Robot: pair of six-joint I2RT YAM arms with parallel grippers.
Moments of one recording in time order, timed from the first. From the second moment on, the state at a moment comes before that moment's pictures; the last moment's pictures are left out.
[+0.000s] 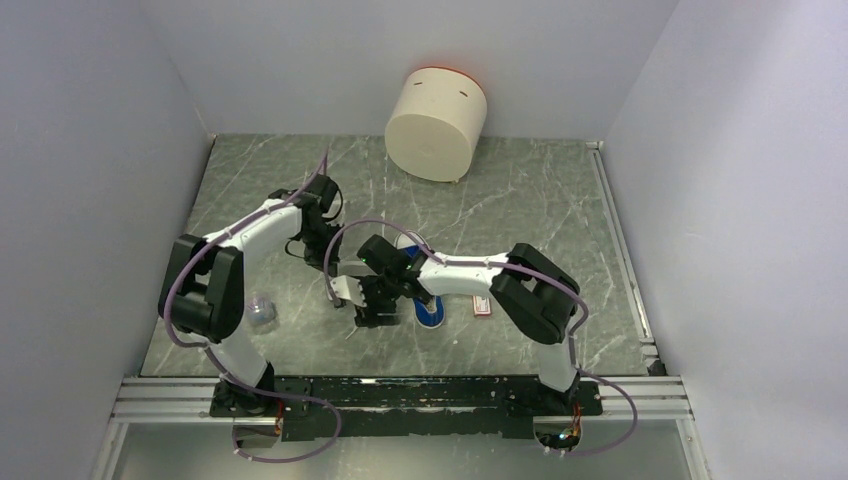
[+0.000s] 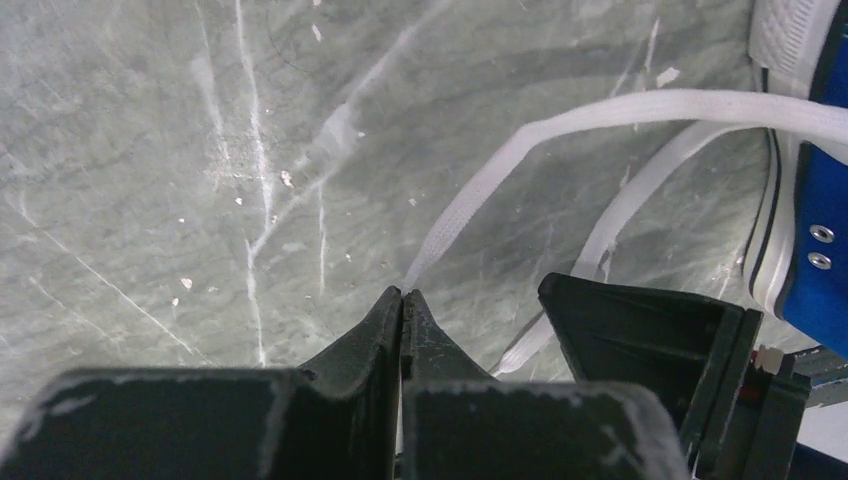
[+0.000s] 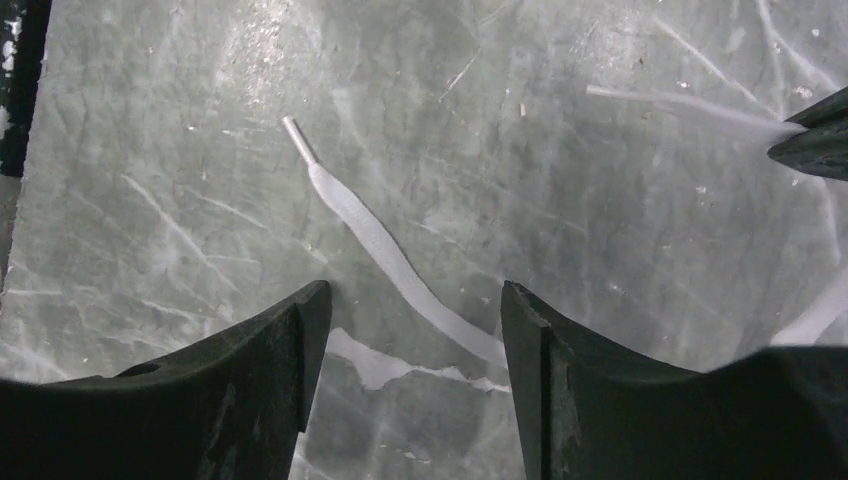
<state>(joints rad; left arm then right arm) -0.36 1.68 1.15 -0.82 0.14 -0.23 1.02 1.93 1.19 -0.23 -0.47 -0.74</state>
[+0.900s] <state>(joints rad) -0.35 1.69 1.04 -0.76 0.31 -0.26 0.87 1.45 1.03 0.02 -0.23 -0.13</state>
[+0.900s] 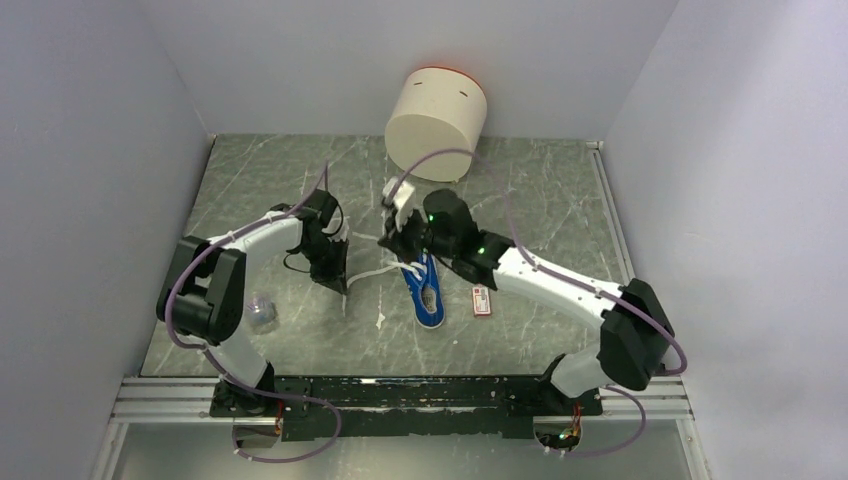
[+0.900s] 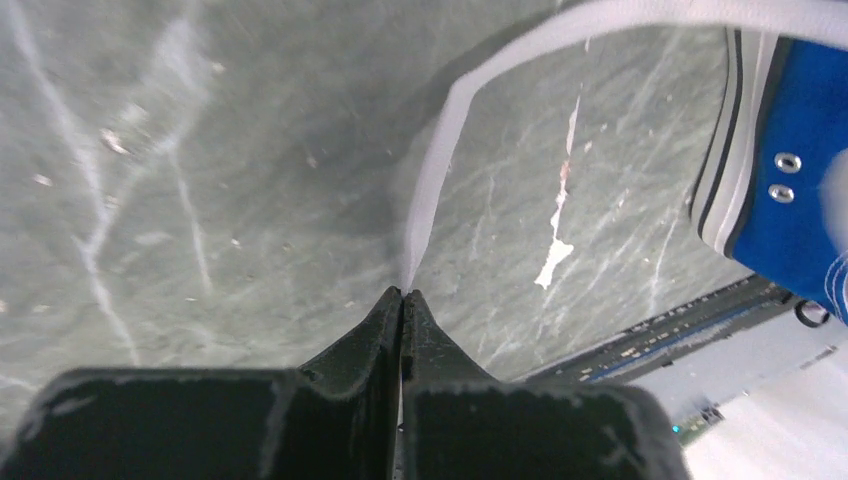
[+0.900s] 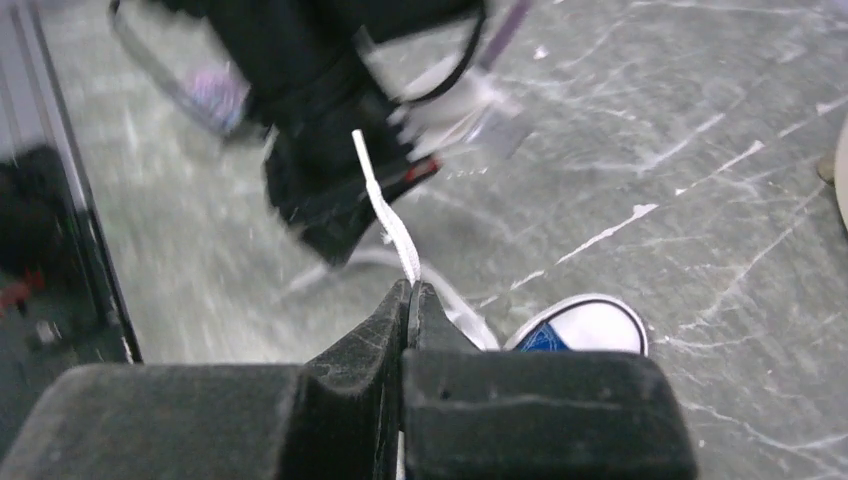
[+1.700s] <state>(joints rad) -0.35 1.27 1.02 -0.87 0.42 -0.47 0.69 1.41 1.07 0.01 -0.84 0.23</state>
